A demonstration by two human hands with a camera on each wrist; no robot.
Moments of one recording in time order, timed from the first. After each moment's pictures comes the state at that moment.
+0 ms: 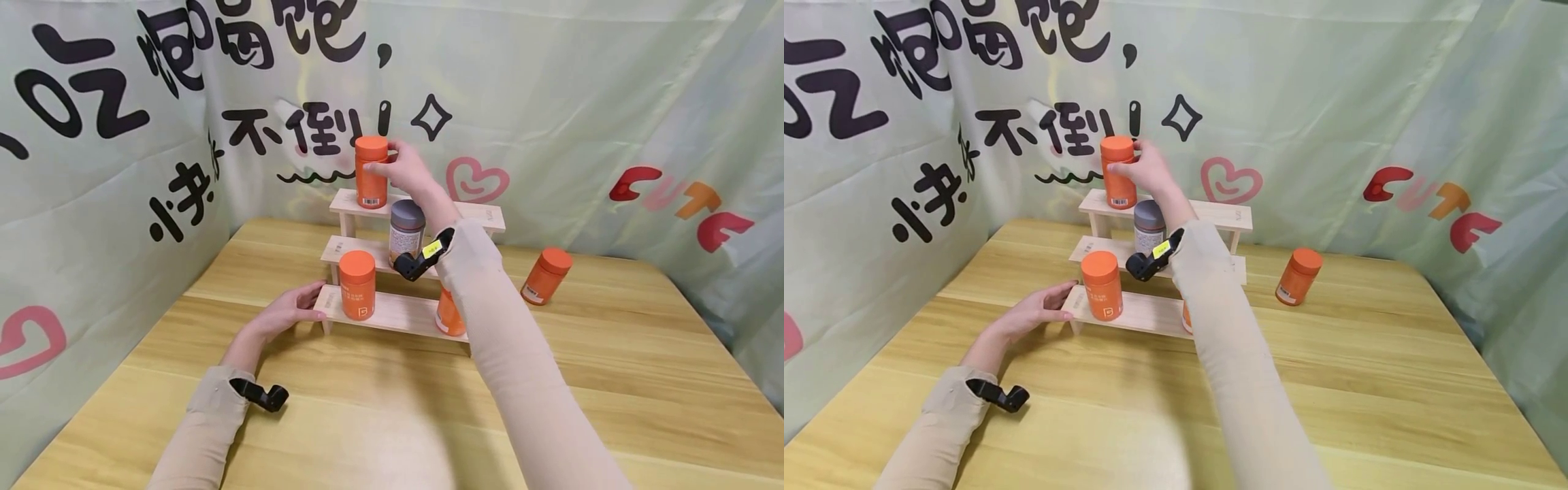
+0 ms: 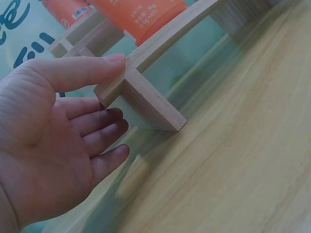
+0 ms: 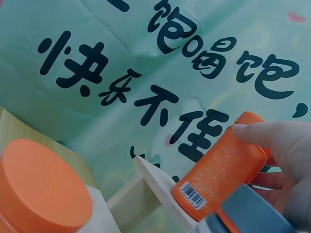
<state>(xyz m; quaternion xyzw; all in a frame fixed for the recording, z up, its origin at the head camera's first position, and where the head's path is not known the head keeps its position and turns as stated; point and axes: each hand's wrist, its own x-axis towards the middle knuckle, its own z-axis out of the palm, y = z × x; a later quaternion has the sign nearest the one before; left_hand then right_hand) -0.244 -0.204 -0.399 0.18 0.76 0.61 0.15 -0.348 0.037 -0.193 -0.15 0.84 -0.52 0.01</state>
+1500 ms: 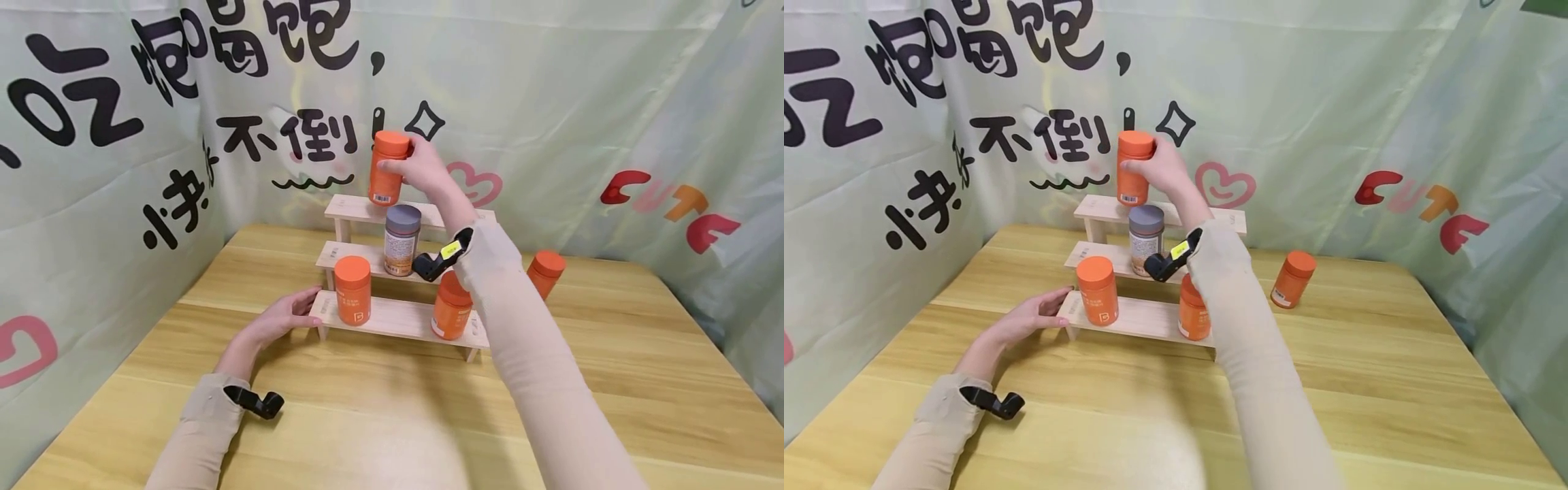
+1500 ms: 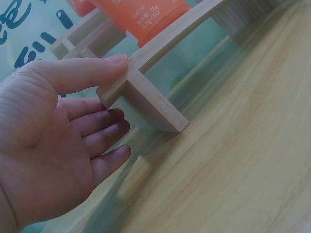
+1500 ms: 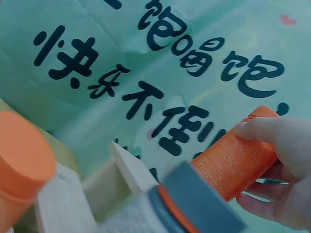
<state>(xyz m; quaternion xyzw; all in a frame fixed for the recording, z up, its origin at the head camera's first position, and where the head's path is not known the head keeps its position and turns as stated) -0.244 -0.204 -0.398 0.18 0.77 0.59 0.15 -0.341 0.064 -0.179 -0.13 0.84 -0.53 -0.03</state>
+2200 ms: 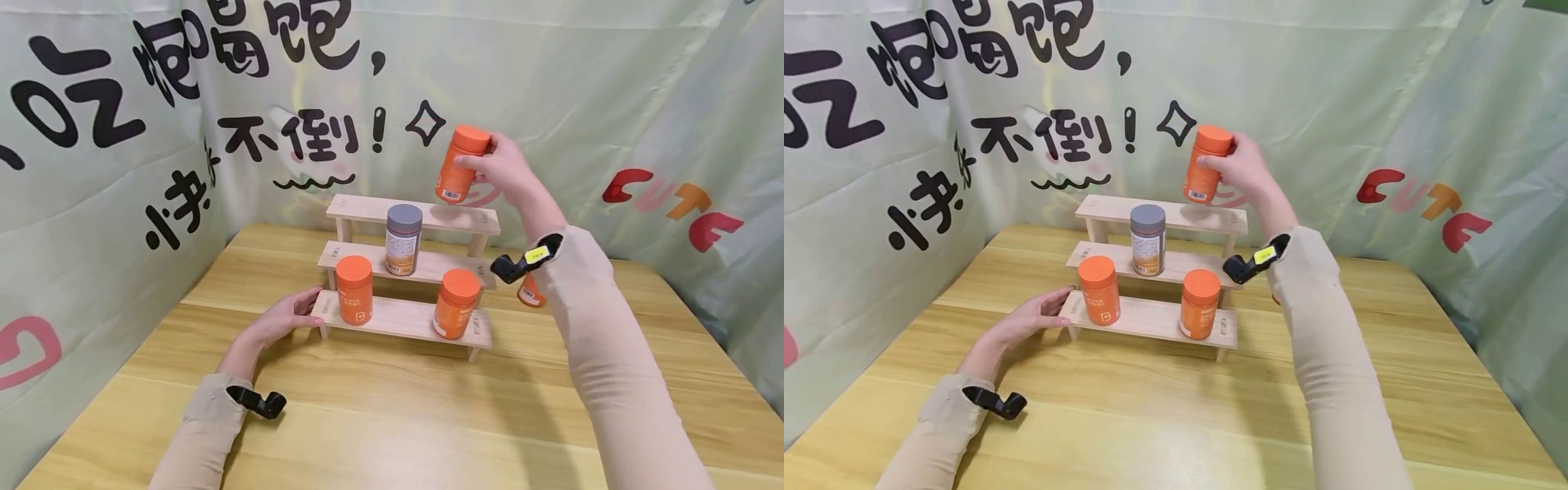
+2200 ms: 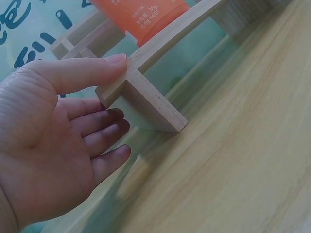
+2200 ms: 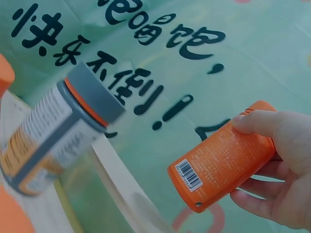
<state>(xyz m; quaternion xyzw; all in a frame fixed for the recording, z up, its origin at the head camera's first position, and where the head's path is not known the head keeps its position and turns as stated) -0.243 -0.204 -0.399 0.19 0.77 0.59 0.15 -0.329 0.164 -0.170 -0.07 0.86 -0.51 -0.05</state>
